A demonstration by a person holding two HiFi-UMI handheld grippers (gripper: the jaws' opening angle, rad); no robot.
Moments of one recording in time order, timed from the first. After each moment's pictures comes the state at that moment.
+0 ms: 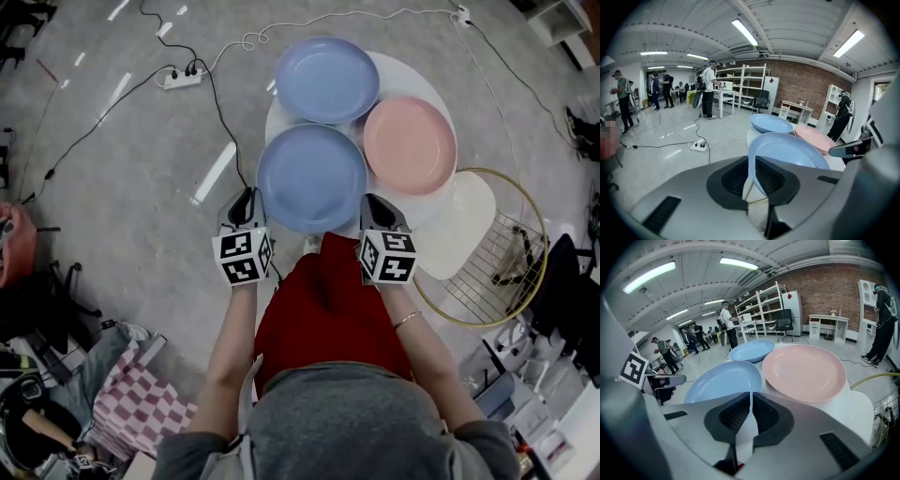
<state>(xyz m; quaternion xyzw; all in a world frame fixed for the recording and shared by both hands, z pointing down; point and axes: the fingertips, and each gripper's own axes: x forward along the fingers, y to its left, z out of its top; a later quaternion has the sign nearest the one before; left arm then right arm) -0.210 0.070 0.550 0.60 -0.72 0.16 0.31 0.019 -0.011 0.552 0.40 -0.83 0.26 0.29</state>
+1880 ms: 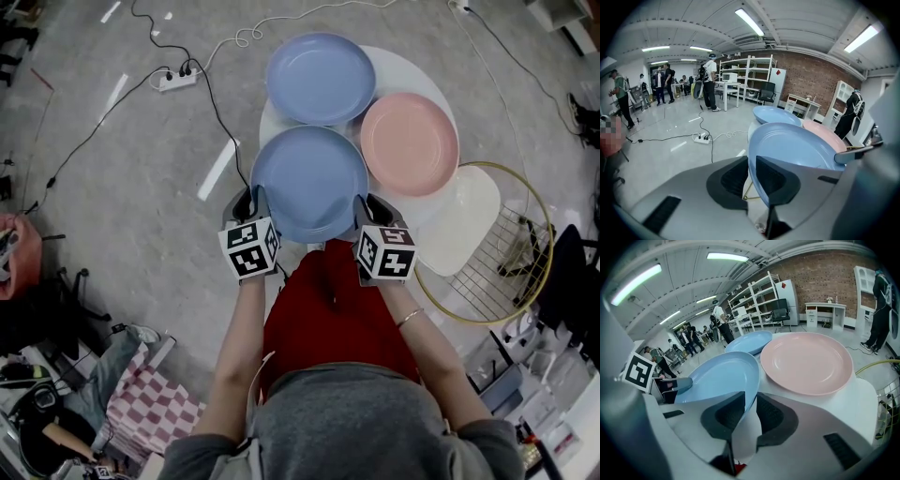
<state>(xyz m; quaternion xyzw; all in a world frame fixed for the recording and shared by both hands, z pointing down) -0.211 0.047 0.577 0.56 -0.73 0.19 0.35 0.012 -0.016 0.574 0.39 -0.80 0.32 0.31</state>
